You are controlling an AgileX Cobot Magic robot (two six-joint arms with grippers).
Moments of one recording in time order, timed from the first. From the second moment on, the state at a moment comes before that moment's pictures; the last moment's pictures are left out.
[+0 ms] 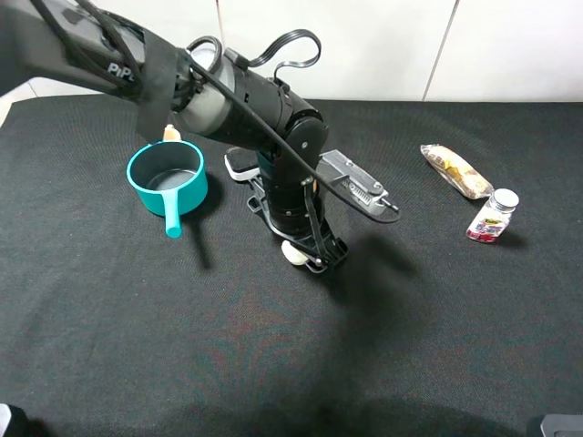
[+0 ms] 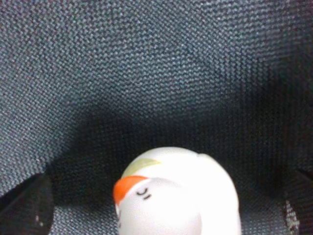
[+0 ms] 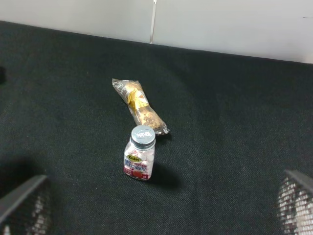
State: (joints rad) left arm -0.90 2.18 -1.37 0.01 0.59 -0.08; right arm 0.03 0.00 -0.50 0.06 1.02 -0.13
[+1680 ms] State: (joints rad) left arm -0.90 2.18 -1.40 0.01 0.67 -0.08; right arm 0.03 0.00 -0.50 0.06 1.02 -0.13
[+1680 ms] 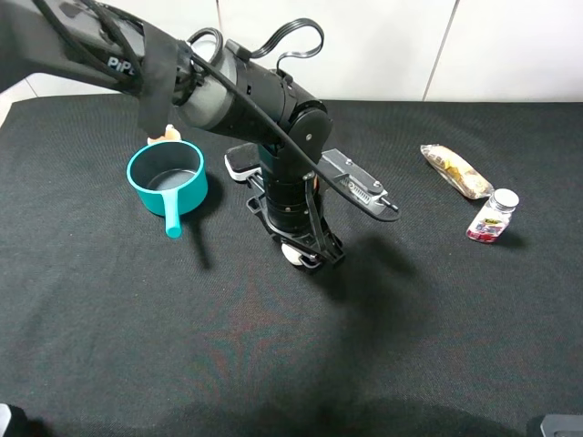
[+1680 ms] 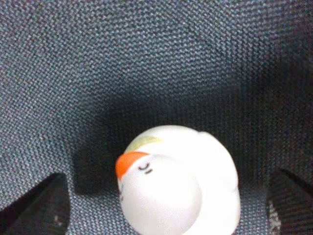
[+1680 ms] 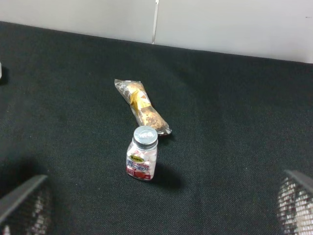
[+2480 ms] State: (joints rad) left arm -0.90 2.18 -1.40 0.01 0.67 -0.09; right arm 0.03 0.00 -0.50 0.06 1.02 -0.13
